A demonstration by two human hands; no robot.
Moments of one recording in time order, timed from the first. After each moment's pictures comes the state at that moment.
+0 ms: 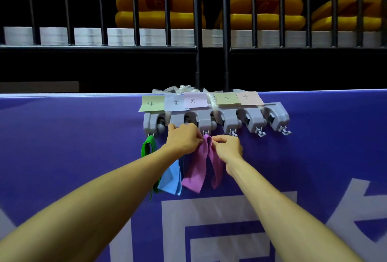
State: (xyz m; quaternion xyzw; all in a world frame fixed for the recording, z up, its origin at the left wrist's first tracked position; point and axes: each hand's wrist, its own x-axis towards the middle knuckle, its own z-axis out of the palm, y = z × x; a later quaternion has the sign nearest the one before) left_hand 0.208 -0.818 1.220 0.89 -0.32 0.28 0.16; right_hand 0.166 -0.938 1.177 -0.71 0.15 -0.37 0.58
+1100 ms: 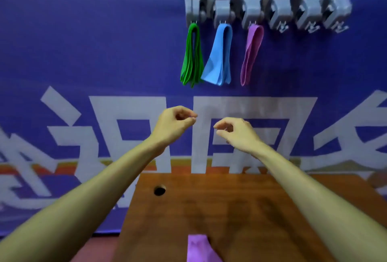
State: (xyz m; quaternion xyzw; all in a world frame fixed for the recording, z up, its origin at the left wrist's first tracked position) left_hand 0.123 -0.642 1.027 0.80 -0.23 0.02 0.55; right_hand 0.077 -0.838 0.998 -0.92 0.05 -0.16 0.36
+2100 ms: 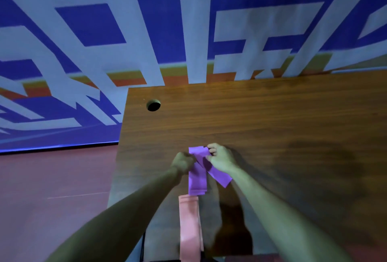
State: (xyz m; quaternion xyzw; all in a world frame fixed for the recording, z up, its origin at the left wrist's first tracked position) left_hand 0.059 -0.651 0.665 0.81 0.07 -0.38 0.44; right_hand 0.021 -0.796 0.633 -0.83 0.27 0.24 0.44
